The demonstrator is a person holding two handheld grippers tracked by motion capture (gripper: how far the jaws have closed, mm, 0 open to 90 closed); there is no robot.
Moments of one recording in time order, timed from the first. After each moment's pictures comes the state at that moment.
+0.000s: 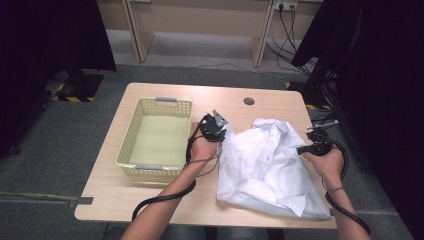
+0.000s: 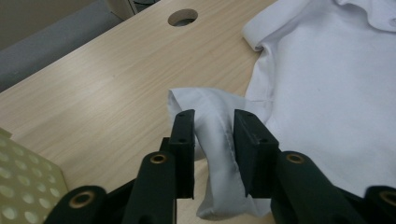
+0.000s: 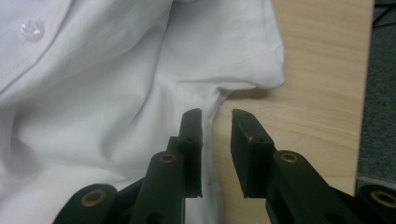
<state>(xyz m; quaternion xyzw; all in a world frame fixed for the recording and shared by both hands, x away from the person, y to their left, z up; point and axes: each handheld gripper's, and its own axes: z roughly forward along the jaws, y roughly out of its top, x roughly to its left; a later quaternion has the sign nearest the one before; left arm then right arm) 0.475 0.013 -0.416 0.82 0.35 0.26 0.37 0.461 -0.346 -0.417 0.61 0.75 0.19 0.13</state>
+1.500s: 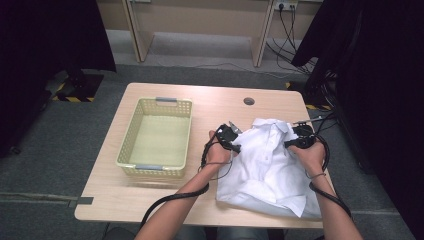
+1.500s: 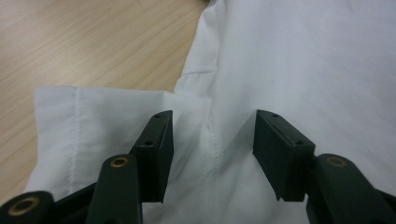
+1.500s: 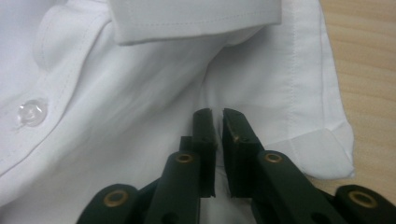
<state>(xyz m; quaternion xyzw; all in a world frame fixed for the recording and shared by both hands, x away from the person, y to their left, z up) 0.490 -0.036 -0.468 0.86 0.35 0.17 0.34 0.502 -0.322 -0.448 0.60 0.76 0.23 0.12</state>
